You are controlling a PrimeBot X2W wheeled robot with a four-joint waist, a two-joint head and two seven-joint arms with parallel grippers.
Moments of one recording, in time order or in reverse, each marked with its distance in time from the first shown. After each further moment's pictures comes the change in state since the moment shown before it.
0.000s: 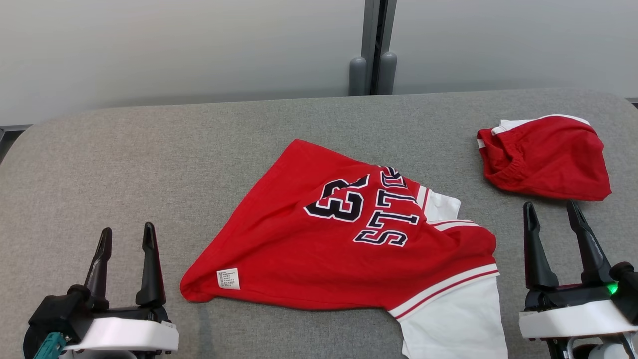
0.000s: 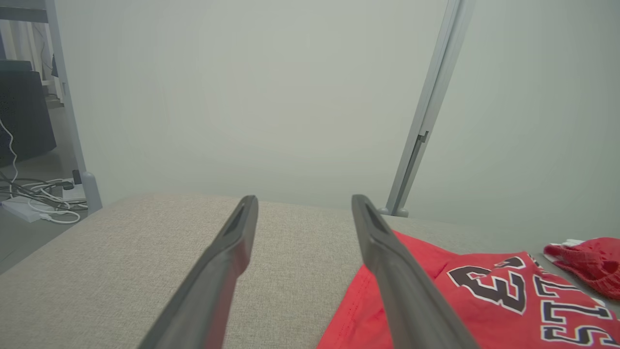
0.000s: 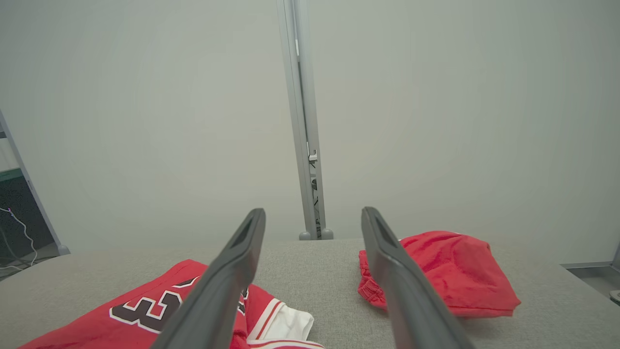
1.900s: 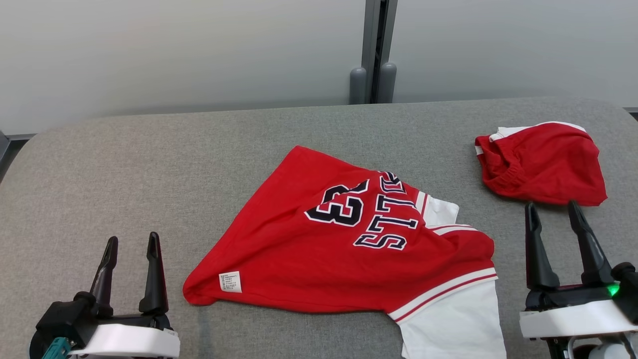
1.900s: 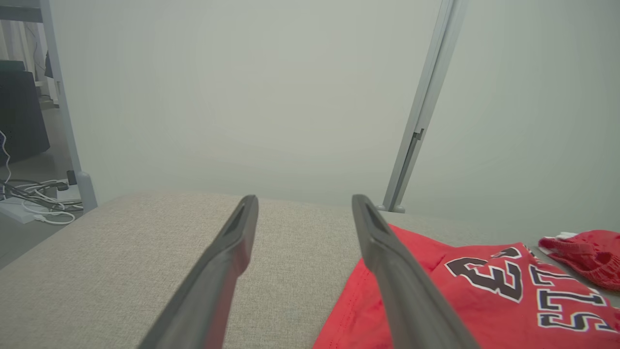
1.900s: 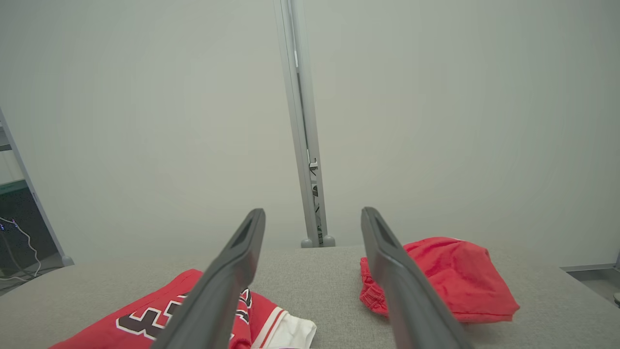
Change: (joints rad) left arm -0.006 -0.130 0.160 0.086 0.155 -0.177 0.000; right arm 0.000 0.002 -0.004 0.002 0.018 0.000 0.000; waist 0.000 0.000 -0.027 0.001
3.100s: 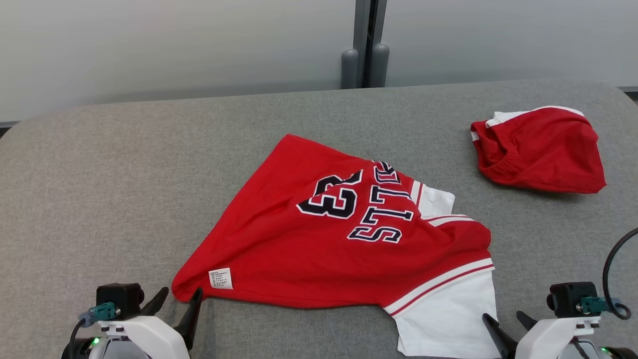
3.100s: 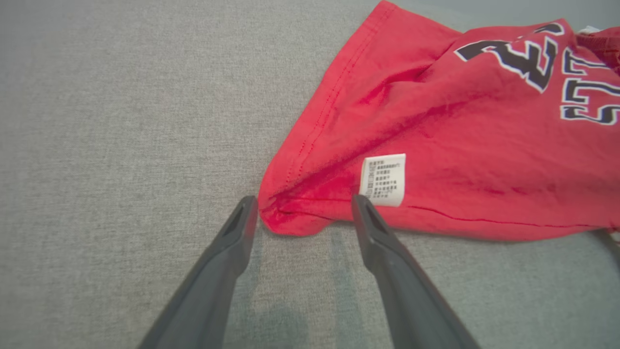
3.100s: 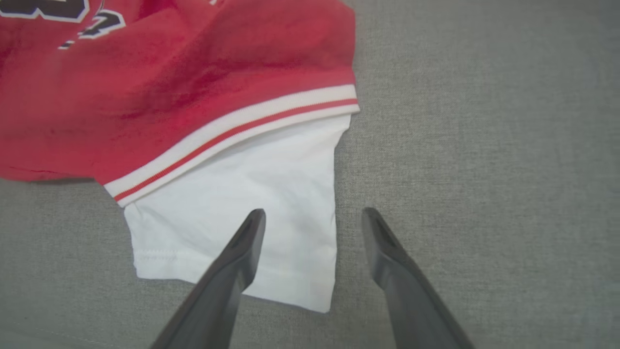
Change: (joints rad) left arm -0.004 0.091 -0.116 0.083 -0.096 -0.039 0.519; right arm 0.120 -0.015 0.009 0.002 0.070 0.000 0.830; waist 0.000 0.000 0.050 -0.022
